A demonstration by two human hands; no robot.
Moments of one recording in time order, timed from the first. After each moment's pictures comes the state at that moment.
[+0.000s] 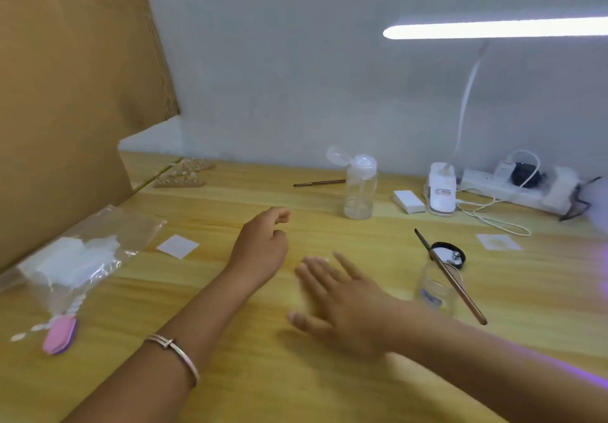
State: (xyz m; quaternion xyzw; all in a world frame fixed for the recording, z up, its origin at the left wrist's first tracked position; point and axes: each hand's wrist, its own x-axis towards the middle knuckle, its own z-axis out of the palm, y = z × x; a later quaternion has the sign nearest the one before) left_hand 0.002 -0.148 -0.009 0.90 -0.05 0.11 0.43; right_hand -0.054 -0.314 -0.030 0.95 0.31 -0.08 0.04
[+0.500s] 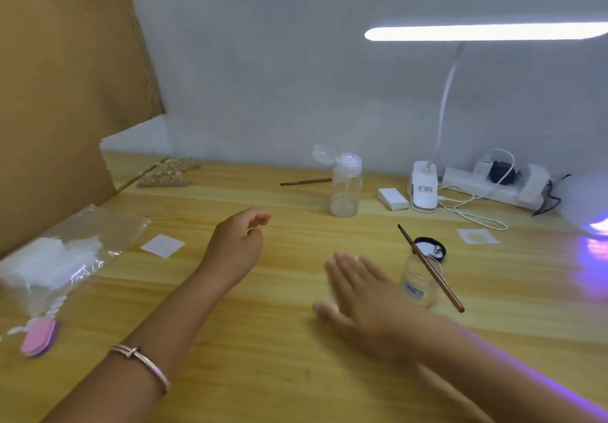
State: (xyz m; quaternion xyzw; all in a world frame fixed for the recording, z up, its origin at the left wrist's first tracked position) left_hand -0.002 -0.133 -0.013 0.88 -0.05 0.11 0.47; right_hand -0.078 -0.347 -0.018 0.98 0.21 -0.05 0.03
